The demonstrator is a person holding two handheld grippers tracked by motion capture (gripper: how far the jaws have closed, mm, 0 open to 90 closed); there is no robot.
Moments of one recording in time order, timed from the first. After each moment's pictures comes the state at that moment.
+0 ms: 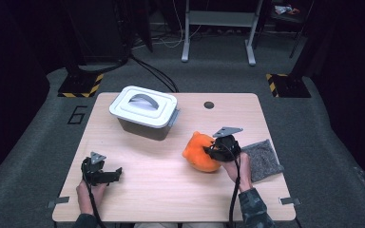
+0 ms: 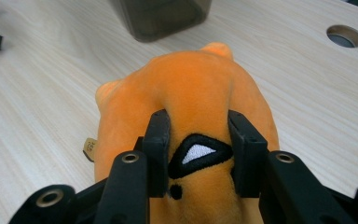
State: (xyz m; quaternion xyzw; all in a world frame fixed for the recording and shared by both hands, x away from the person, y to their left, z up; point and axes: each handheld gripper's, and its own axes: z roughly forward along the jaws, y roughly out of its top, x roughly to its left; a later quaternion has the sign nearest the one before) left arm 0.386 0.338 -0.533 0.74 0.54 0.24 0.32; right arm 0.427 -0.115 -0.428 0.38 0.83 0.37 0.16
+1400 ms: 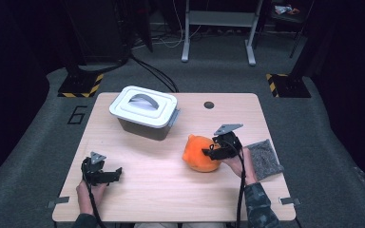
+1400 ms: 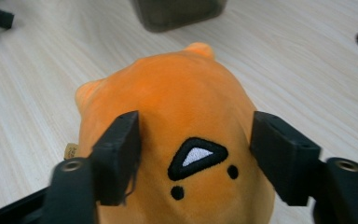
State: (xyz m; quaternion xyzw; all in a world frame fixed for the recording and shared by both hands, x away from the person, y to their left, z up) left arm 0.386 0.338 -0.533 0.74 0.54 0.24 0.32; right arm 0.449 -0.127 -0.437 0.33 0.85 0.38 0.13
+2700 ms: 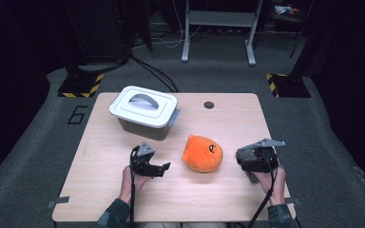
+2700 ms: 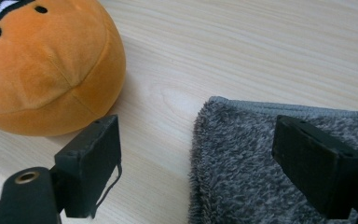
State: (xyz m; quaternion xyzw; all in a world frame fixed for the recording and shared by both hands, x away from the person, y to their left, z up) left arm 0.409 0.182 -0.490 0.81 0.38 0.14 0.43; right arm 0.402 -0.229 -0.456 0.49 0.77 0.35 0.20
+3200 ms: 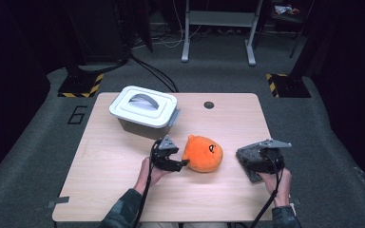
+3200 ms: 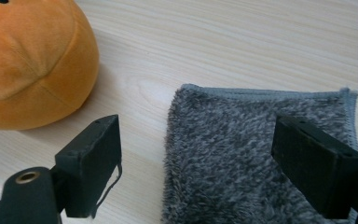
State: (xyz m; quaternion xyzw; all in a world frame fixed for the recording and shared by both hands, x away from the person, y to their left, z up) left arm 0.430 0.126 -0.486 0.84 0.31 0.10 0.44; right arm 0.398 -0.245 -0.456 0.51 0.76 0.33 0.22
